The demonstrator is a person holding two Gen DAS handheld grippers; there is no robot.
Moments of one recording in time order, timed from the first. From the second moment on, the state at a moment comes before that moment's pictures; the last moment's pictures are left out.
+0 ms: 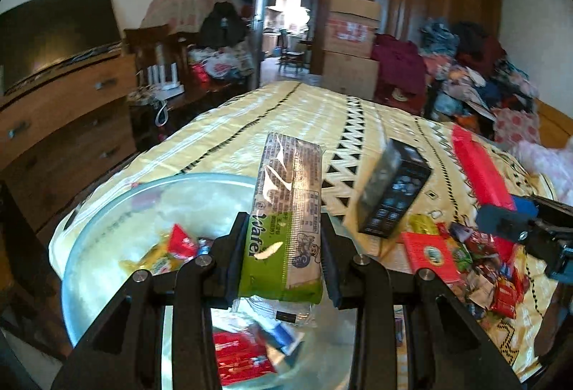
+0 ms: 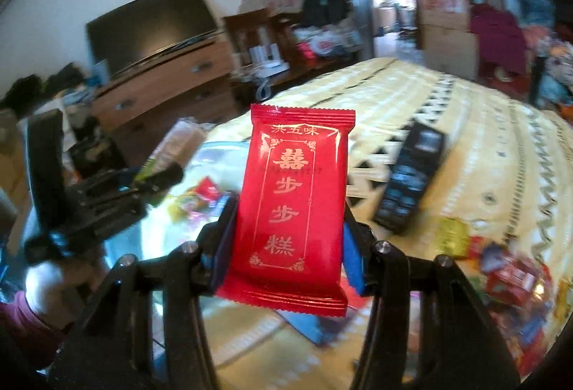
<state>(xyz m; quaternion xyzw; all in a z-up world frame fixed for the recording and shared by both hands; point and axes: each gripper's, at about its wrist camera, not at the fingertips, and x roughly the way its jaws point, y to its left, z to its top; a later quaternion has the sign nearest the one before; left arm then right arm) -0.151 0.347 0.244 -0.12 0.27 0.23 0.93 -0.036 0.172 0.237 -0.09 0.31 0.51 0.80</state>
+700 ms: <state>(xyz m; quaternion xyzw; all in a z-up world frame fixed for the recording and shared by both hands) -0.188 0.414 0.197 -0.19 0.29 0.29 0.89 -0.083 0.293 0.204 -0.15 0.35 0.58 0.72</state>
